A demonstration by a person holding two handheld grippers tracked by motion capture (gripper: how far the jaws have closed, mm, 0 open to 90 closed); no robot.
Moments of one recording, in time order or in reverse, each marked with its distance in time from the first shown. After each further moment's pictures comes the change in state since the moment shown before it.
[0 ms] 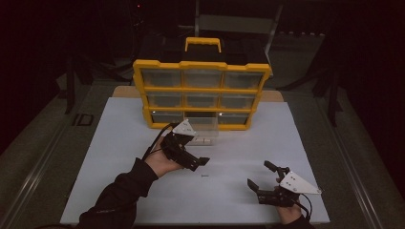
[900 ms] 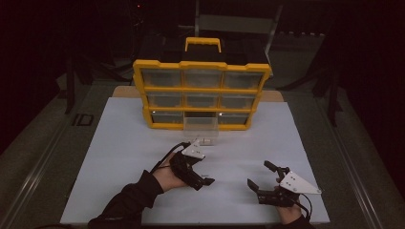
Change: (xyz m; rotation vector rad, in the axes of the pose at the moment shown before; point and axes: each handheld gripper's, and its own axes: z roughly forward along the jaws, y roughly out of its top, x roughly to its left) left arm -0.018 -0.036 0.044 0.045 -0.137 0.090; right arm 0.000 0.000 0.000 0.000 0.001 -0.001
